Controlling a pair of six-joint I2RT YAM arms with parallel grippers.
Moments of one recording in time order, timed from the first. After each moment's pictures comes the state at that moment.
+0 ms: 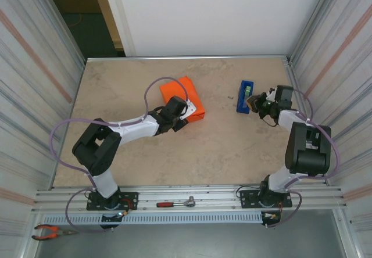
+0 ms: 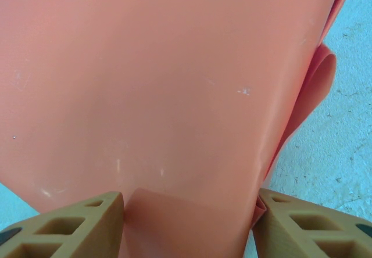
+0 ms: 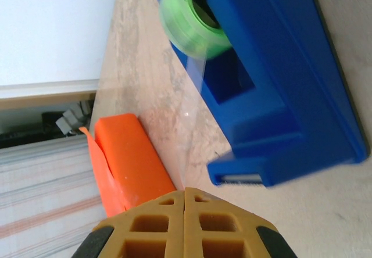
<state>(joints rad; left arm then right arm) -0.74 1.74 1.04 -0.16 -0.25 0.37 -0.16 1.58 0.81 0.03 -0.65 0.93</state>
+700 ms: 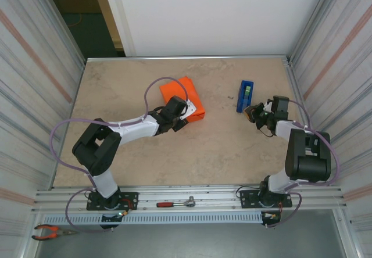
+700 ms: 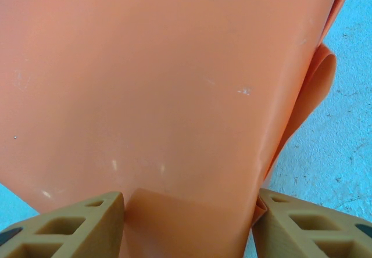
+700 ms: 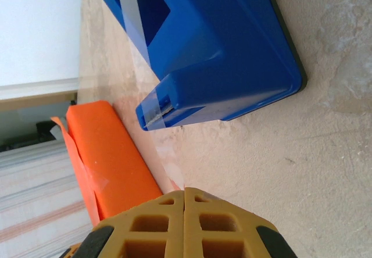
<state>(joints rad) -0.74 1.74 1.04 -0.16 -0.25 0.37 -0.13 1.52 0.65 0.11 -0.60 0.98</state>
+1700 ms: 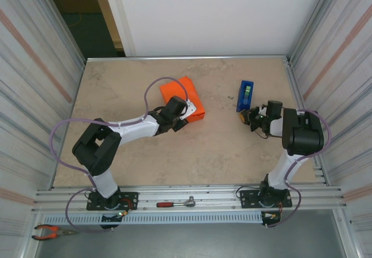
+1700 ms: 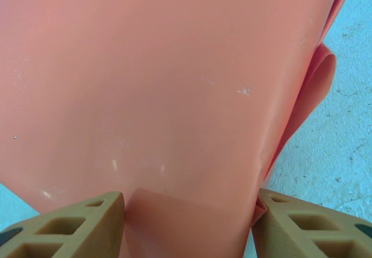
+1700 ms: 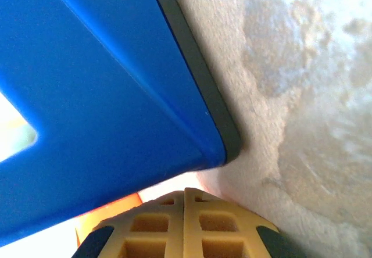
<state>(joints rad) -0.74 1.74 1.04 -0.16 -0.25 0.37 -0.13 1.82 0.63 0.45 -0.68 1.14</state>
